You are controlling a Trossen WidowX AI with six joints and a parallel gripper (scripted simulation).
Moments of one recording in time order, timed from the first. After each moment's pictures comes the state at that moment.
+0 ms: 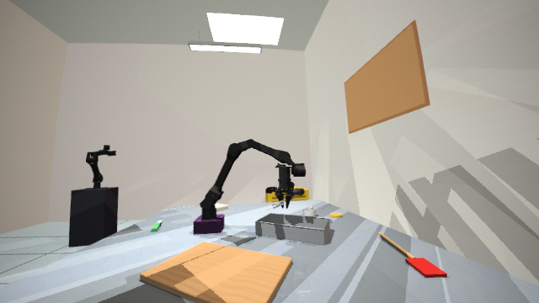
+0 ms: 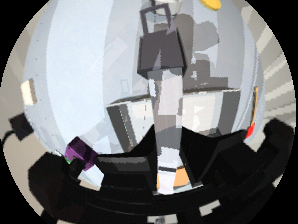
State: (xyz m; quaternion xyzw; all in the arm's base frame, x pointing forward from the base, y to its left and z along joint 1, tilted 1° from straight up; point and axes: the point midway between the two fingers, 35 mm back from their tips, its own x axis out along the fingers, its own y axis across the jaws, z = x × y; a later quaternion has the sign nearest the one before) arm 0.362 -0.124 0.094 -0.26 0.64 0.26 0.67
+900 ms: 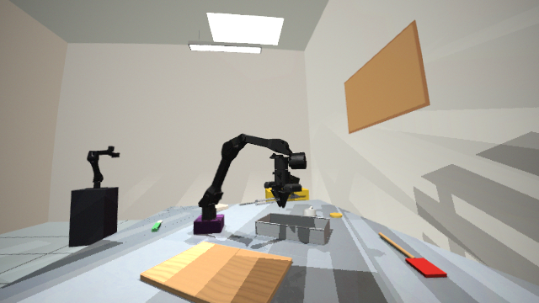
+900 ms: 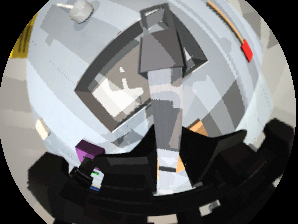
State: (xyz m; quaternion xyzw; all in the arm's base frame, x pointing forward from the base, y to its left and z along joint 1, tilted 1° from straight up) arm 0.287 -0.257 0.130 -0.09 0.69 0.08 0.71
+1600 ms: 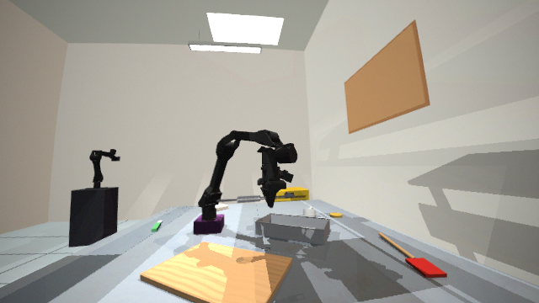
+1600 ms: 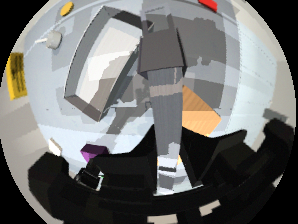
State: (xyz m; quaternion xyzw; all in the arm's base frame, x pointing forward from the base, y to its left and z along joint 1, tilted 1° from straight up) arm 0.214 -0.321 0.149 0.02 0.69 -0.04 0.72
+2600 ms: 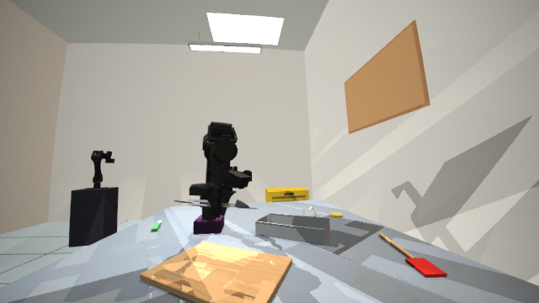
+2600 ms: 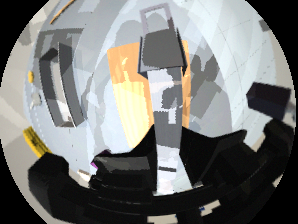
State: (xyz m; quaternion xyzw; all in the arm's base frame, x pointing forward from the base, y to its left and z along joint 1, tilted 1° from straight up) arm 0.033 -0.388 0.149 0.24 0.65 -0.26 0.67
